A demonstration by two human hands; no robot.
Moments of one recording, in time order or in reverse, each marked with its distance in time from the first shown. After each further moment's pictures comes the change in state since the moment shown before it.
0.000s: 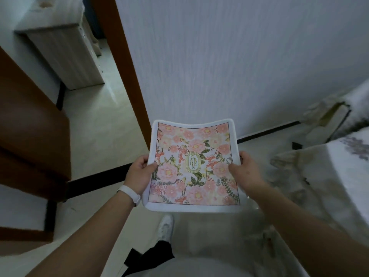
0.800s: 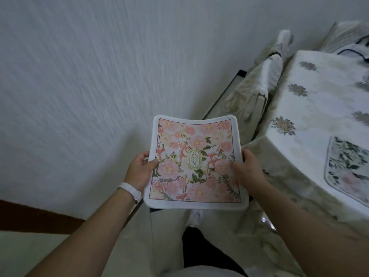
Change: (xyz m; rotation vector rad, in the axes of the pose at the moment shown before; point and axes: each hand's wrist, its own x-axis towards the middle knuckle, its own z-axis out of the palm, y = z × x) left_hand 0.261 0.145 0.225 0.178 -0.619 0.033; right_hand 0.157 -0.041 -0.082 0.115 0.663 0.231
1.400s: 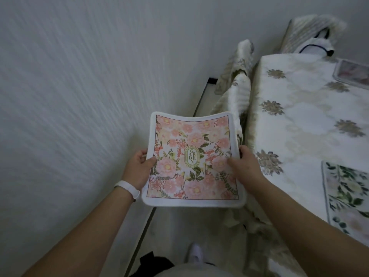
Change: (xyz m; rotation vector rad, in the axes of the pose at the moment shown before) left_hand 0.234 0.152 0.190 0.194 -0.202 0.140; right_hand 0.249 -0.069 -0.086 0.142 0.167 0.062
